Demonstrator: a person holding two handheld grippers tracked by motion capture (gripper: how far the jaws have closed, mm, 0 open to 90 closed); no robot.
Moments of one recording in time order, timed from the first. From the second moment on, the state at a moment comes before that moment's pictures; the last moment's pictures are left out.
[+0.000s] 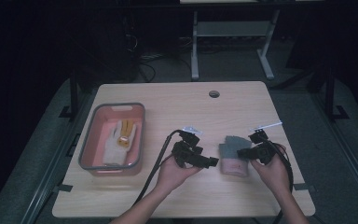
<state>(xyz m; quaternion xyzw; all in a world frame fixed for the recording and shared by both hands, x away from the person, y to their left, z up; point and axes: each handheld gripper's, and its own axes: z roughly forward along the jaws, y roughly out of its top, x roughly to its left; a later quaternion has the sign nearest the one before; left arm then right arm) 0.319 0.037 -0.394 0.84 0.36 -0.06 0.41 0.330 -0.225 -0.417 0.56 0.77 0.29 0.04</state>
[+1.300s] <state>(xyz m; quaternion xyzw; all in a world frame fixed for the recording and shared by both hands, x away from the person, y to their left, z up) 0.339 -0.020 -0.456 0.82 0.42 -0.10 0.38 0.314 -0.269 -0.460 0.61 0.69 0.39 -0.05</state>
